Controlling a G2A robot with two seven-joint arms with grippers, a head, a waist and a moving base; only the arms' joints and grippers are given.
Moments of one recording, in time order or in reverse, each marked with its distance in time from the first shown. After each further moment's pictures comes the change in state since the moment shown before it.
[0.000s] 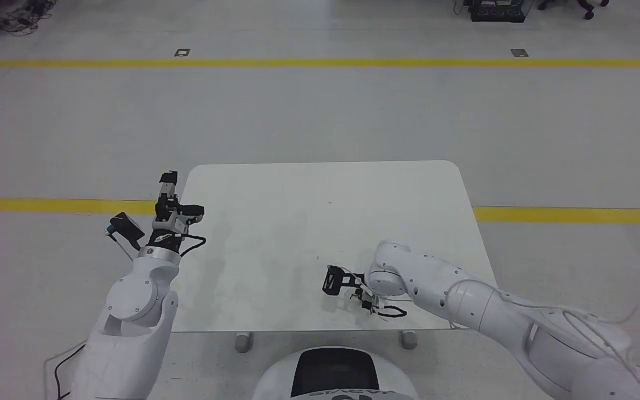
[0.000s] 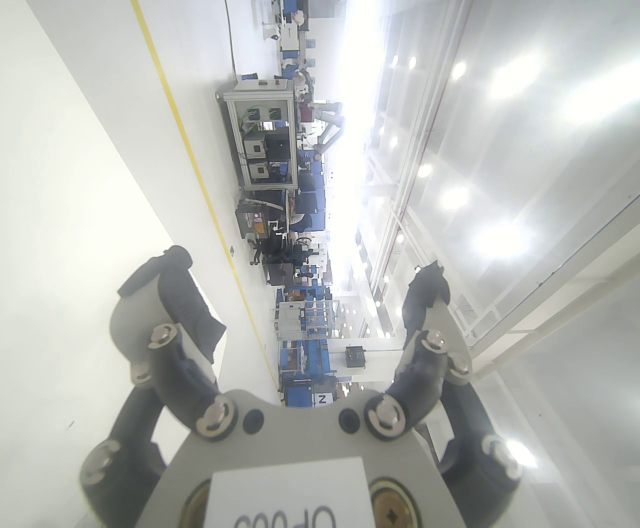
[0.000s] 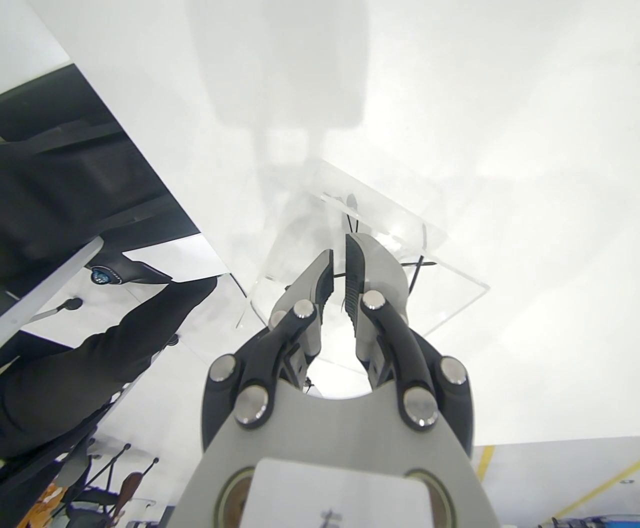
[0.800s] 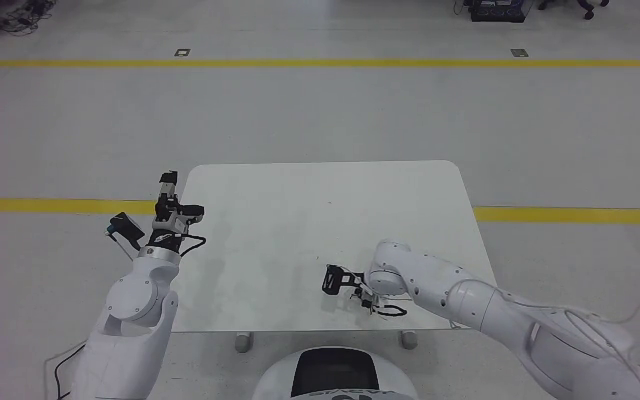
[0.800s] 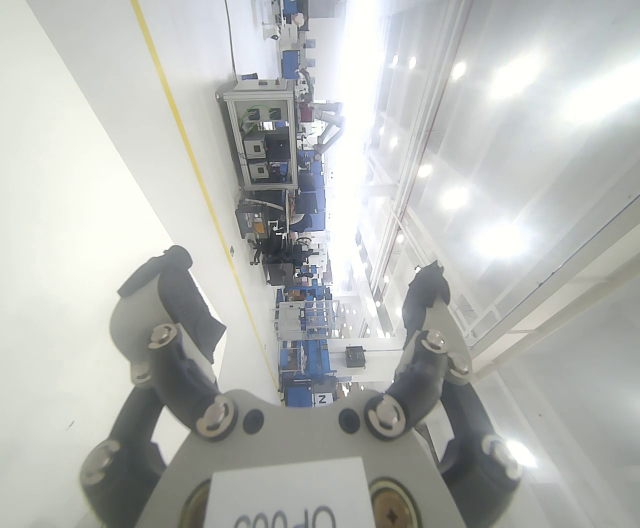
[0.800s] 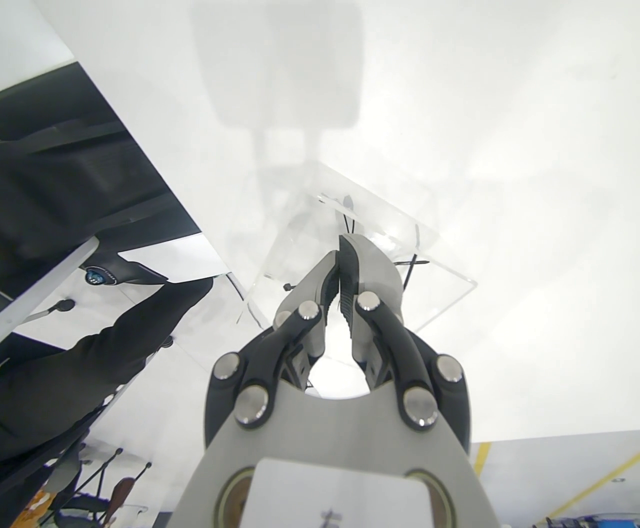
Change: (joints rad) left arm 0.000 0.000 0.000 0.000 0.000 0.000 0.000; right arm 0.004 0.009 0.000 -0.021 -0.007 0.000 0.000
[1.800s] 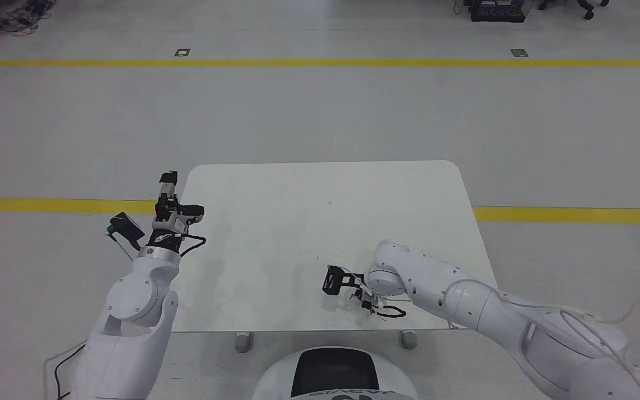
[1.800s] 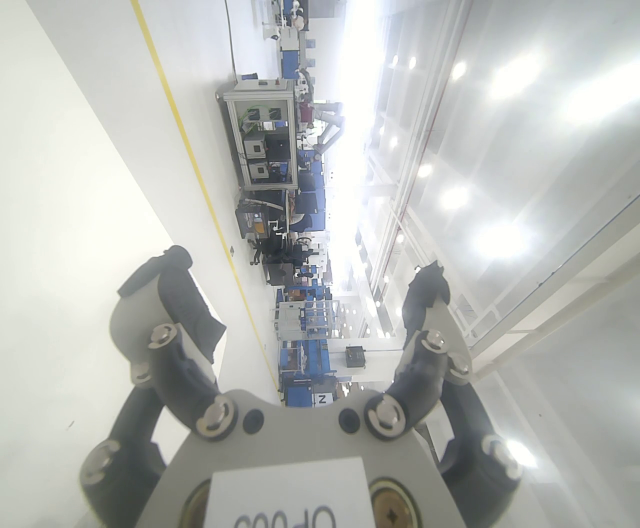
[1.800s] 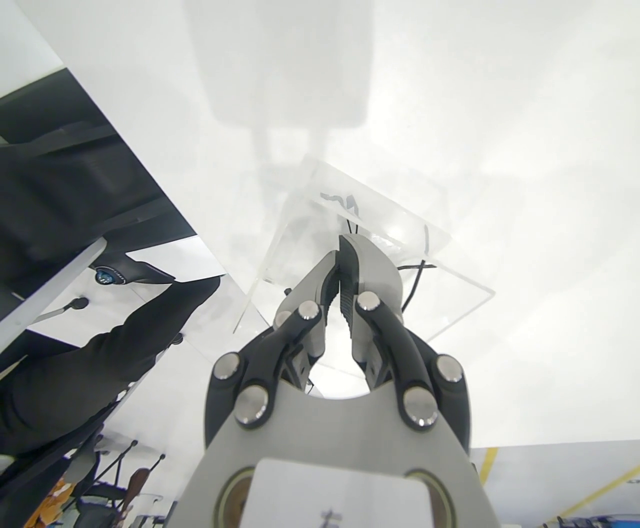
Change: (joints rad) left arm 0.000 0.000 0.000 0.000 0.000 0.000 0.000; right arm -0.006 -0.022 0.000 0.045 0.011 0.000 0.001
